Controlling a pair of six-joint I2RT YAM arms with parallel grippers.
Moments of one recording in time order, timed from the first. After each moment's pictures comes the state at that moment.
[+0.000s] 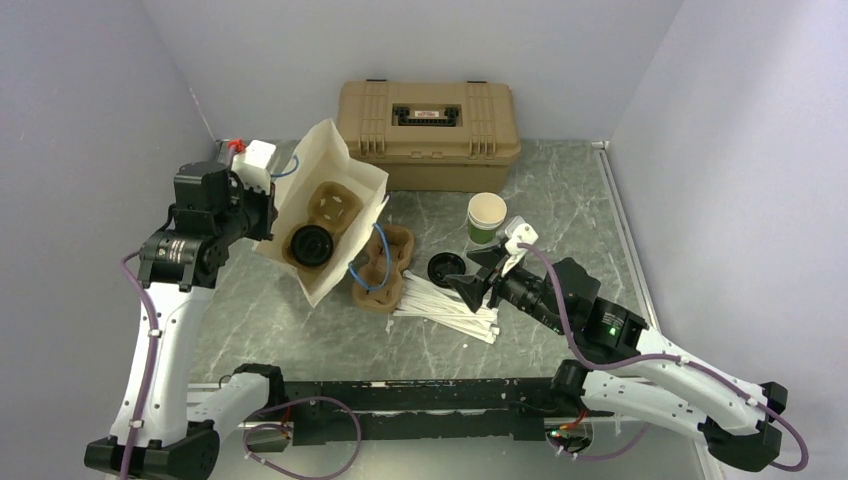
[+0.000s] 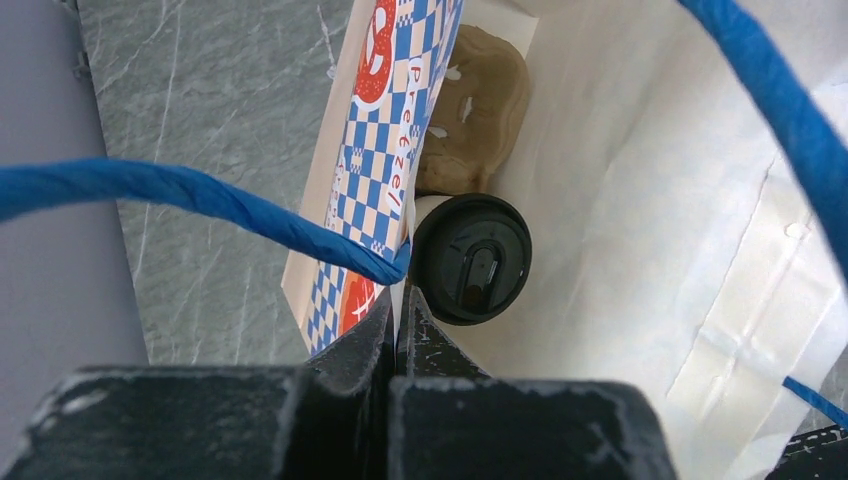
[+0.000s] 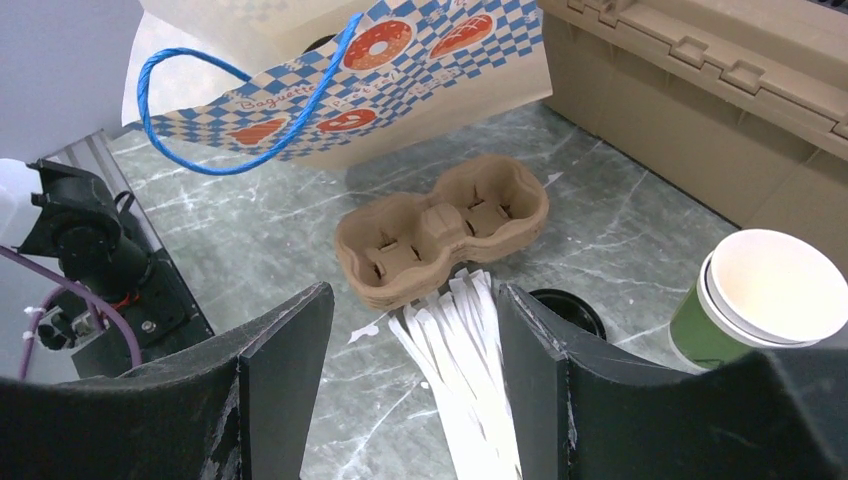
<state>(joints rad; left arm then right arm) -0.10 0.99 1.36 -0.91 0.13 0.13 1.03 0.66 0.77 -0.21 0.15 0.11</state>
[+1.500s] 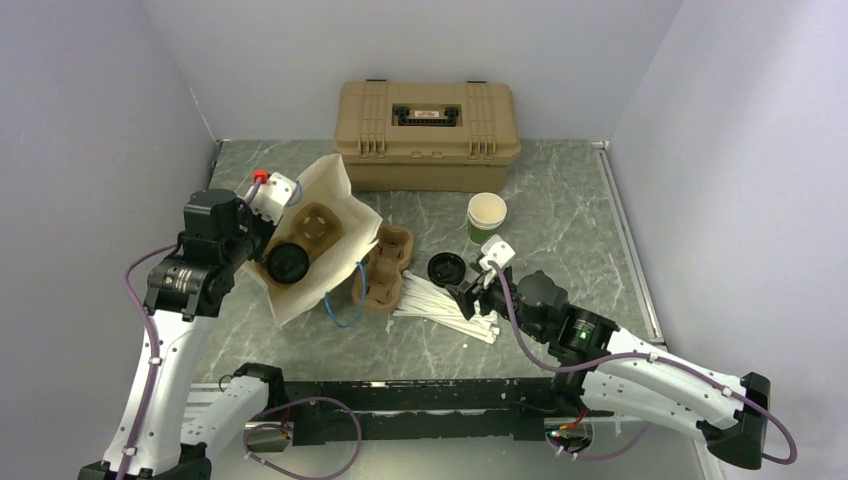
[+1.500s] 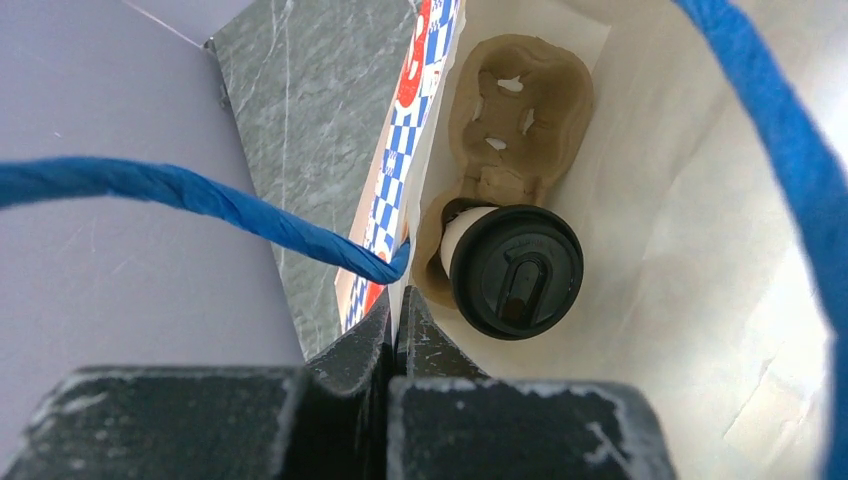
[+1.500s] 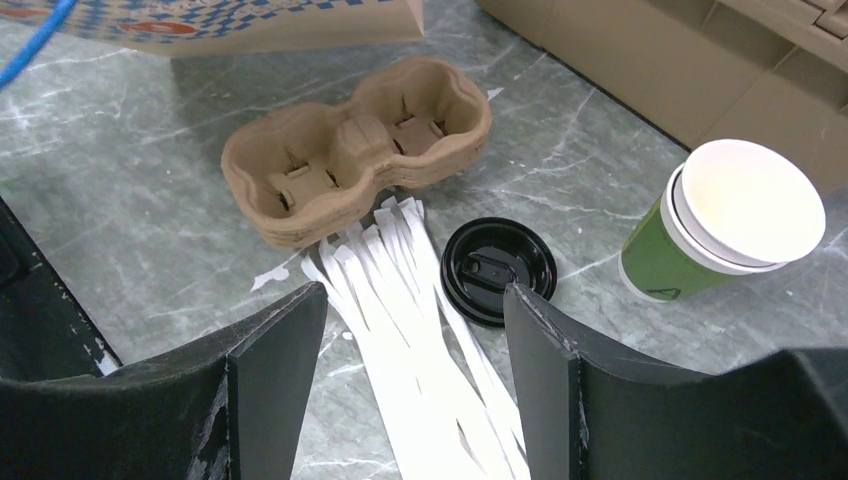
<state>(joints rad) -0.16 0.85 1.20 -0.87 -0.05 0.44 1.03 0.68 0.57 -0.10 0.26 0.02</state>
